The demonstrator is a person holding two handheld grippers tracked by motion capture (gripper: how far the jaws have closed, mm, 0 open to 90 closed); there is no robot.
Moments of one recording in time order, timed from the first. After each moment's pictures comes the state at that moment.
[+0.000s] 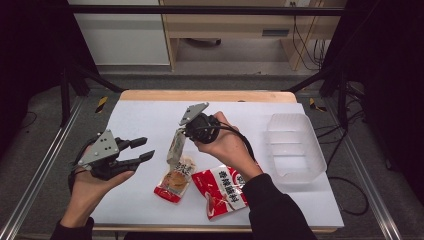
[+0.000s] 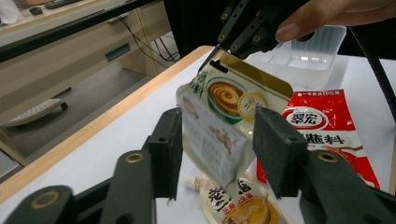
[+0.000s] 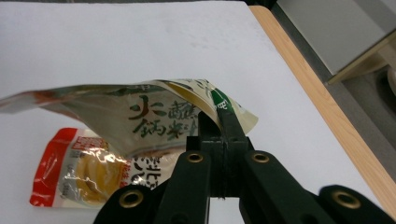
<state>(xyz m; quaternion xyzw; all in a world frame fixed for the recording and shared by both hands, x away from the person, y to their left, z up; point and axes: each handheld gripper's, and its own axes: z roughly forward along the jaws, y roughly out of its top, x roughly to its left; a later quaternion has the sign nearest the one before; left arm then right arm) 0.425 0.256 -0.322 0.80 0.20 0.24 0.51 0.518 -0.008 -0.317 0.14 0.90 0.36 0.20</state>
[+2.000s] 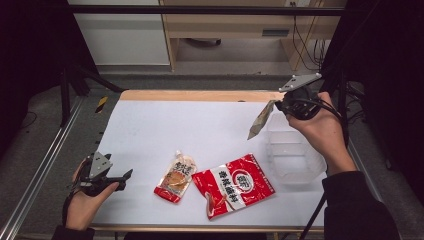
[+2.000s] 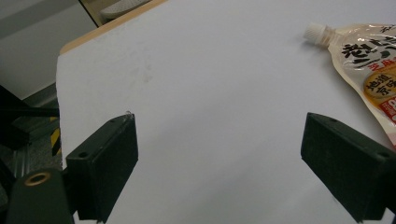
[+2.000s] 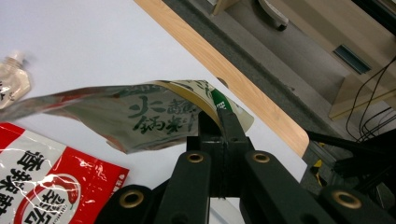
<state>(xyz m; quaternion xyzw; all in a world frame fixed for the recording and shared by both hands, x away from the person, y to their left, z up) 0.435 0.318 -0.435 0.80 0.38 0.32 0.35 0.521 -0.219 -0.249 0.34 0.84 0.28 0.31</state>
